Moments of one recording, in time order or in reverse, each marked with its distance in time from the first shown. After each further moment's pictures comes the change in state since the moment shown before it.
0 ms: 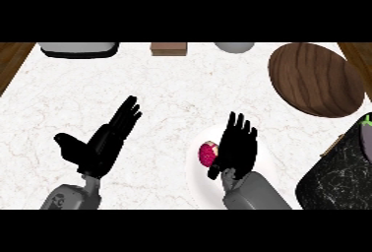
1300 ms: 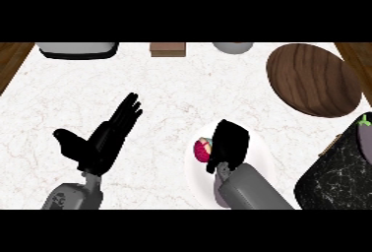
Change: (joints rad) left arm -0.004 -0.060 0.059 -0.025 -0.053 -0.041 0.059; right arm -0.082 0.003 0.028 0.196 0.057 -0.119 -0.097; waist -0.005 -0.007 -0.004
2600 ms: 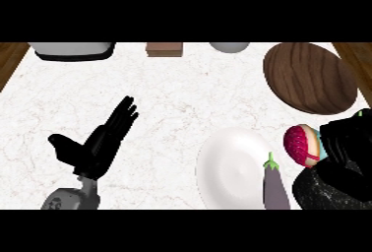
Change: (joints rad) left arm 0.037 -0.011 0.031 -0.006 -0.018 -0.029 -0.011; right arm 0.291 -0.734 -0.336 -0.913 -0.409 0.261 -0.642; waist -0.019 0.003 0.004
